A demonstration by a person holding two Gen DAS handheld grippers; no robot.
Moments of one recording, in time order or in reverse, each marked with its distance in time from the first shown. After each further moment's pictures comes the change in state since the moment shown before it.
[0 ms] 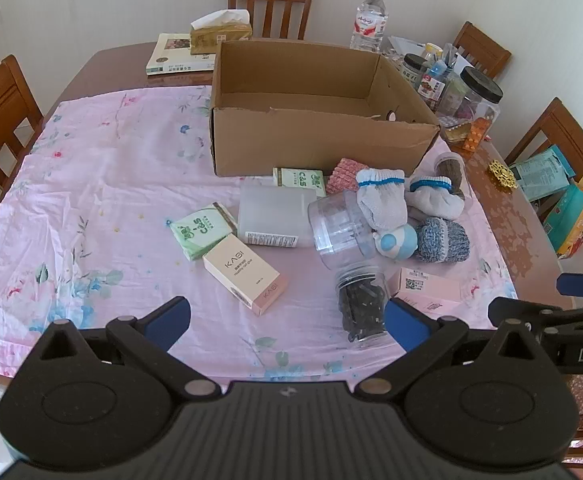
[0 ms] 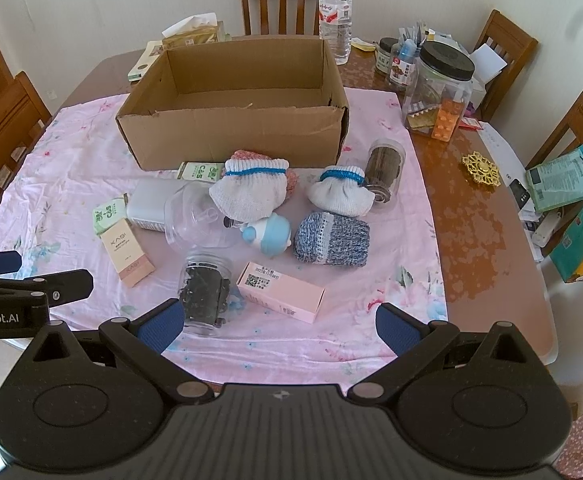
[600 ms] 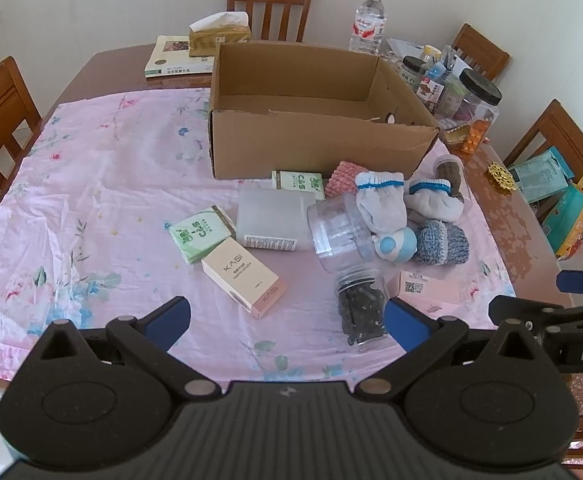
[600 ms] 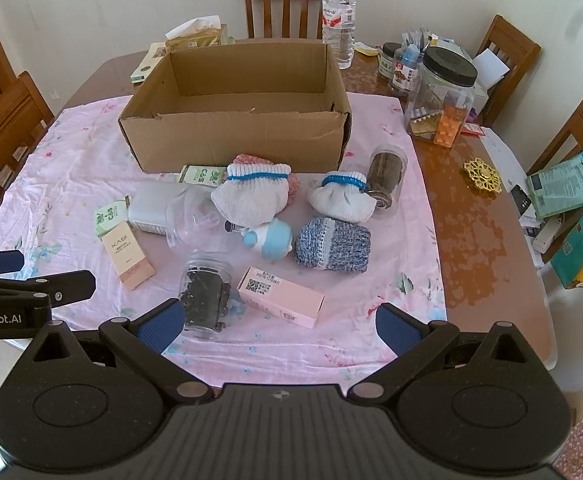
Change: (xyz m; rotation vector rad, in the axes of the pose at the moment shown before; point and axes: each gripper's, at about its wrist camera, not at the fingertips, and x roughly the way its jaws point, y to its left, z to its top) left arm 0.001 0.001 0.000 0.004 -0.013 -0.010; right arm 0.000 0.001 0.003 -0.015 -0.013 0.002
